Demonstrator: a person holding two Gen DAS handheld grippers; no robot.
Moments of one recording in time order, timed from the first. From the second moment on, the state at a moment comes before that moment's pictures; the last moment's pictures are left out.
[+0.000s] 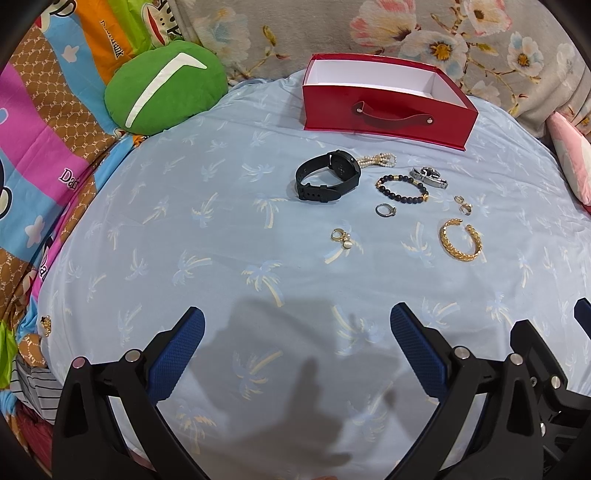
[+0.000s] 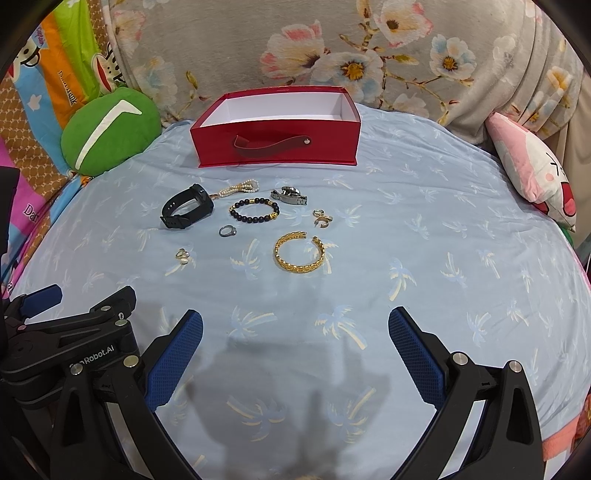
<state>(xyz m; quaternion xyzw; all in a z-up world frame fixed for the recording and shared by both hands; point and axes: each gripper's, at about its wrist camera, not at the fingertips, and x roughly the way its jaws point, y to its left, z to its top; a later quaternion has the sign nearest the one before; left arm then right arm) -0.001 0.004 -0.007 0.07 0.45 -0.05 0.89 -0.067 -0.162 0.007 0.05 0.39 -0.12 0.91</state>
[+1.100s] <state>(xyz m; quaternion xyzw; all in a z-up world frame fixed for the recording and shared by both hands) 0.005 0.007 -0.012 0.06 0.46 -0.05 0.89 -0.062 -0.154 -0.006 0.05 0.40 -0.11 0.91</state>
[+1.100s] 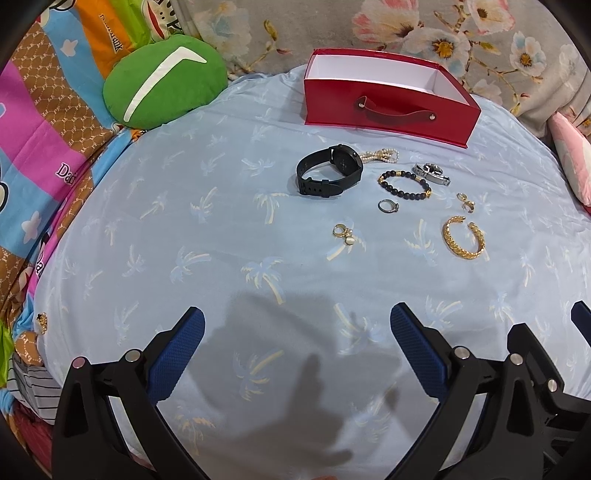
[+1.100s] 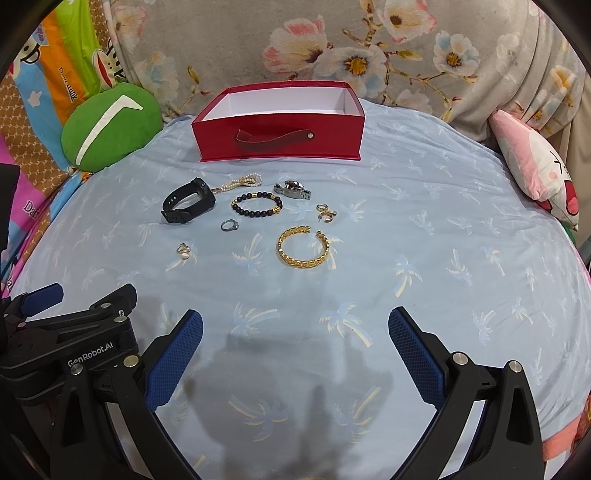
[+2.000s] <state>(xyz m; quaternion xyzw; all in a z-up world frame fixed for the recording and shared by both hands) 0.128 0.005 -0.043 0.02 0.48 -0.03 0.88 -0.024 -0.193 -0.033 0.08 0.43 -0.12 0.89</state>
